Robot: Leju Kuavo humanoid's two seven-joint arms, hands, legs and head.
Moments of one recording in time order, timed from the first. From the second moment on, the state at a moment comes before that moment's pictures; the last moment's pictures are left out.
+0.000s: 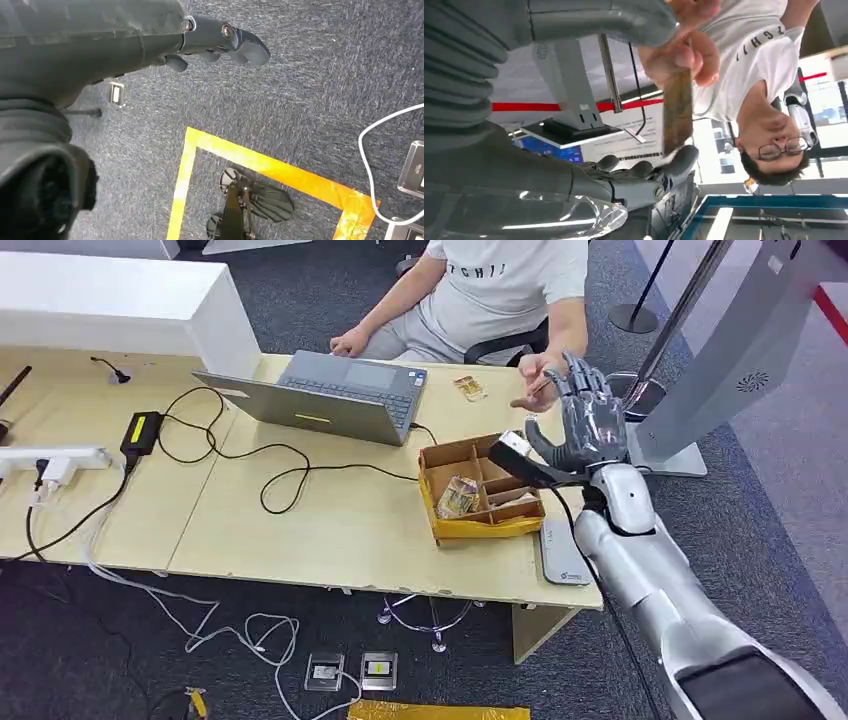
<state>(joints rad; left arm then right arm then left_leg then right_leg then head) -0.15 0.23 -0.45 -0.19 0.69 0.18 -0.12 -0.89 -0.12 0.55 -0.66 1.09 -0.48 -0.11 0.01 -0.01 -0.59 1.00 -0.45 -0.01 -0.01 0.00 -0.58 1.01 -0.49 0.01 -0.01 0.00</state>
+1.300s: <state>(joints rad) -0.12 0.22 -0.48 -0.19 0.77 0.24 -0.06 -0.97 -0.40 0.31 -0.41 0.72 -0.25 -0.10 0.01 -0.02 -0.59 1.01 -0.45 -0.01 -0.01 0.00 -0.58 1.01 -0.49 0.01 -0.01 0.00</state>
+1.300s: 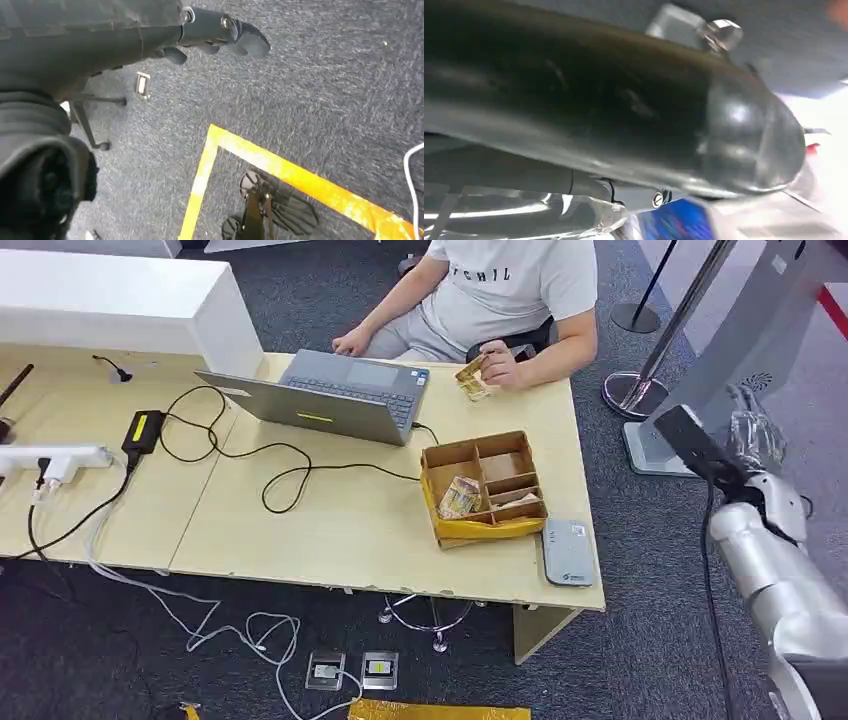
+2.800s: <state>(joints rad) -0.12 0.20 -0.48 -0.19 0.89 0.21 -0.04 -0.13 -0.19 -0.27 -0.20 0.27 -0.14 0.01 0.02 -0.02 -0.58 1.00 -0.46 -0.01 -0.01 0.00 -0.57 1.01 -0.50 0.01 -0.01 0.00</state>
